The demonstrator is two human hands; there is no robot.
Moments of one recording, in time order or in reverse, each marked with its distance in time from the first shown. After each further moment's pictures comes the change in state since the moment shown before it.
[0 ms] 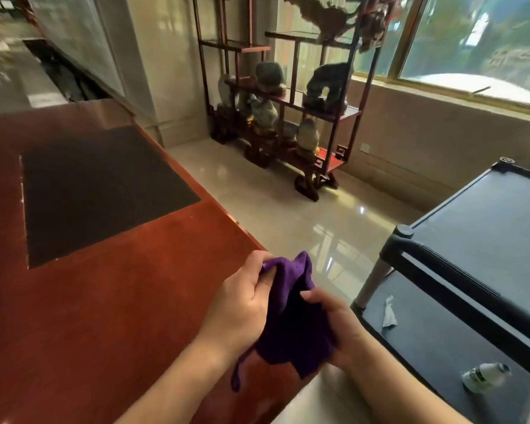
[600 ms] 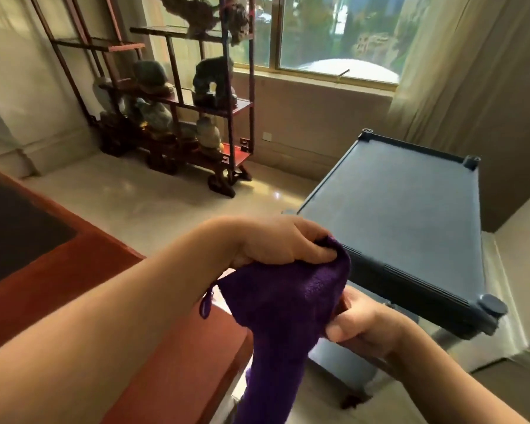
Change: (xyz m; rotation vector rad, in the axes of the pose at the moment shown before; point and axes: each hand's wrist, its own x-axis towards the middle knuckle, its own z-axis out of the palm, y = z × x) left_hand 0.111 0.162 0.142 -0.039 -1.271 -0.133; right_hand -0.143 -0.088 -0.096 -0.330 -0.216 -0.286
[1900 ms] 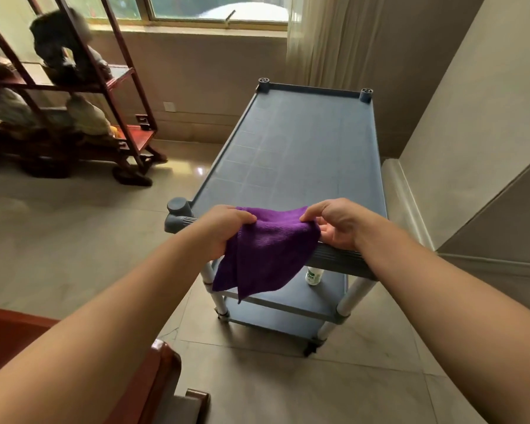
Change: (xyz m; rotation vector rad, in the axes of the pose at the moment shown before) left_hand 0.218 -0.034 0.029 -0.452 0.418 -0.273; right_hand -0.062 -0.049 -0.181 0.248 1.212 0.166
